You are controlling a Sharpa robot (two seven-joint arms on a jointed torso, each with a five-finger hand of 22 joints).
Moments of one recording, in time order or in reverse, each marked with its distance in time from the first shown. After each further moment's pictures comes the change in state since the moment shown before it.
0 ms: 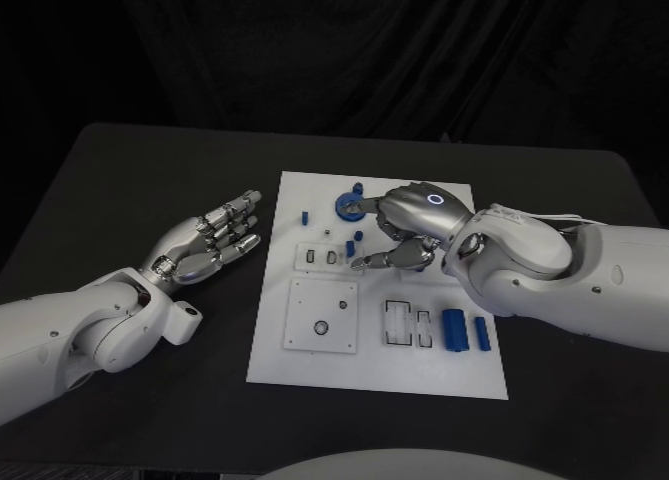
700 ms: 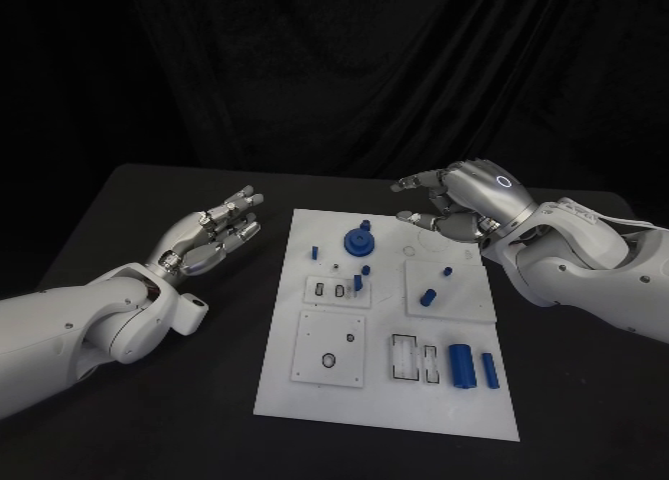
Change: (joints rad) left arm 0.088 0.046 -0.001 -0.083 -0.003 -0.101 0.000; left_hand -0.134 0.068 -0.057 0.010 -0.098 0.123 0.061 0.009 0.009 0.037 -0.001 0.000 0.006 0.002 0.025 0.000 0.000 0.015 0.062 0.074 0.042 0.028; right arm 0.076 -0.062 -0.003 -0.137 0.110 -0.246 0.219; right_hand 0.194 0.149 0.093 -0.045 0.114 0.206 -0.011 0.049 0.002 0.004 -0.004 0.023 0.009 0.000 0.000 0.033 0.023 0.000 0.000 0.000 0.057 0.000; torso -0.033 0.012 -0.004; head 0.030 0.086
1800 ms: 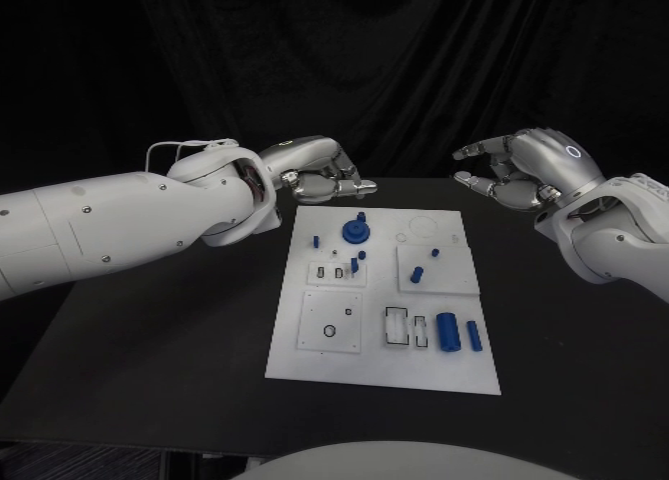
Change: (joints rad) left arm 0.208 0.294 0.002 -0.010 -0.808 -0.007 -0.503; left_hand -0.223 -0.045 0.110 -0.005 -0.267 0.676 0.030 0.171 0.139 1.415 -0.003 1.268 1.295 1.461 -0.101 1.565 1.307 -0.103 1.297 -0.128 1.427 1.267; right arm -0.041 -0.092 0.000 -0.050 0.069 -0.006 0.009; right_hand 0.004 0.034 0.014 0.022 0.120 0.062 0.021 0.000 -0.020 0.000 0.008 0.008 0.001 0.000 0.007 0.008 0.000 0.000 -0.004 0.004 0.003 0.000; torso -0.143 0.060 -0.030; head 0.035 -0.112
